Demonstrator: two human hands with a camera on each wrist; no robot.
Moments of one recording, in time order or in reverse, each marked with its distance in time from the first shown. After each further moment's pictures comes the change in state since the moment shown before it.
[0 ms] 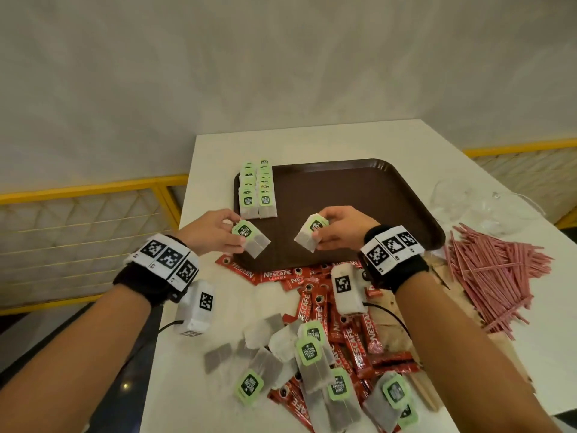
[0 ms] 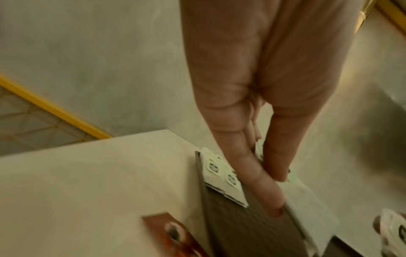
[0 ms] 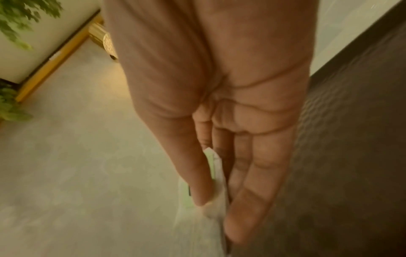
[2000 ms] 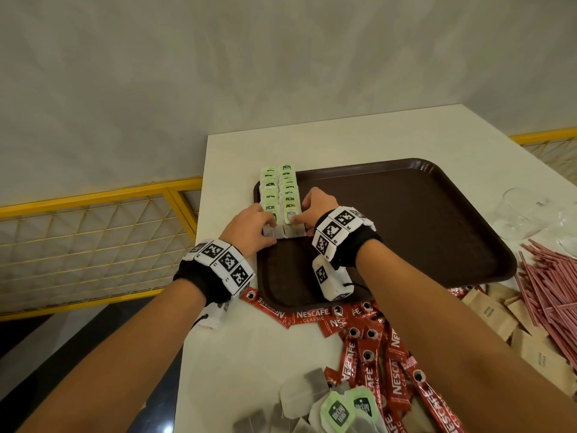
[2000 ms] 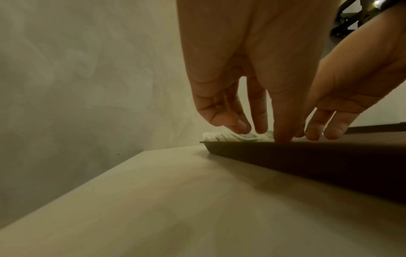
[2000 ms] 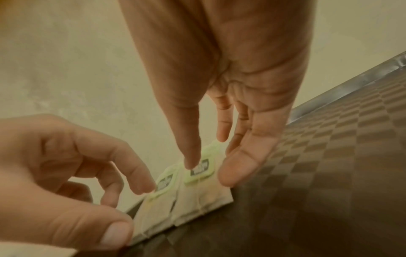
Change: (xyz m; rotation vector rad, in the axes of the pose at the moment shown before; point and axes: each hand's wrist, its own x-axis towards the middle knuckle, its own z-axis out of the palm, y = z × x) left_hand 0.102 -0.002 -0.019 0.963 0.152 0.325; right_hand 0.154 -0.045 0.052 -0.417 0.250 -0.025
